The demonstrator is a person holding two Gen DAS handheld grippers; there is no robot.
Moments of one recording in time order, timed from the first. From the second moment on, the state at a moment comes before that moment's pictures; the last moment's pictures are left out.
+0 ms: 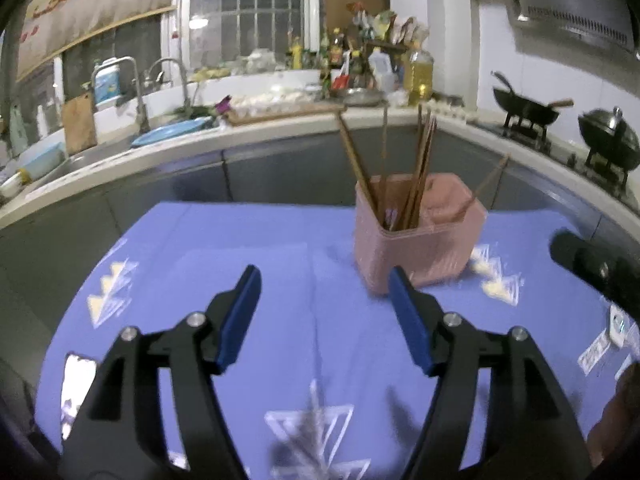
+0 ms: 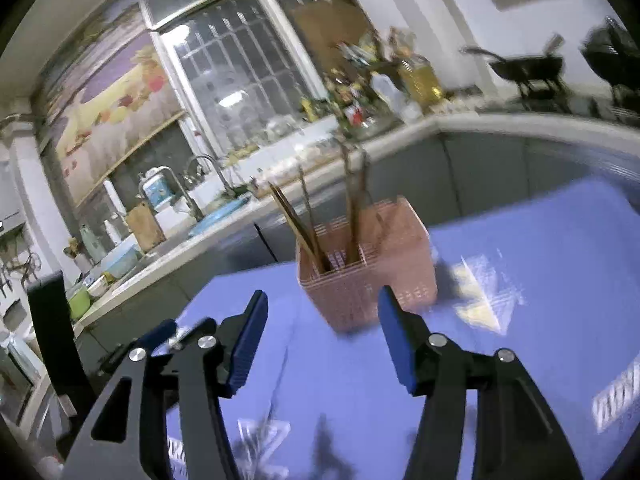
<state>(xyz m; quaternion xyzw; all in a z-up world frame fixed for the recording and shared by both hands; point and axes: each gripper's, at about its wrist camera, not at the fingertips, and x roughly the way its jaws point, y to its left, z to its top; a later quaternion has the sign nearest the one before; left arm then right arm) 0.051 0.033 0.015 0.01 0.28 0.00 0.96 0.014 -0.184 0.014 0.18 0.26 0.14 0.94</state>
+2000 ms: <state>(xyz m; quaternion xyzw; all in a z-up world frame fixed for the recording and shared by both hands) 0.001 0.026 -0.041 0.06 0.38 0.02 0.92 -0.039 -0.184 -0.035 0.22 0.35 0.13 0.90</state>
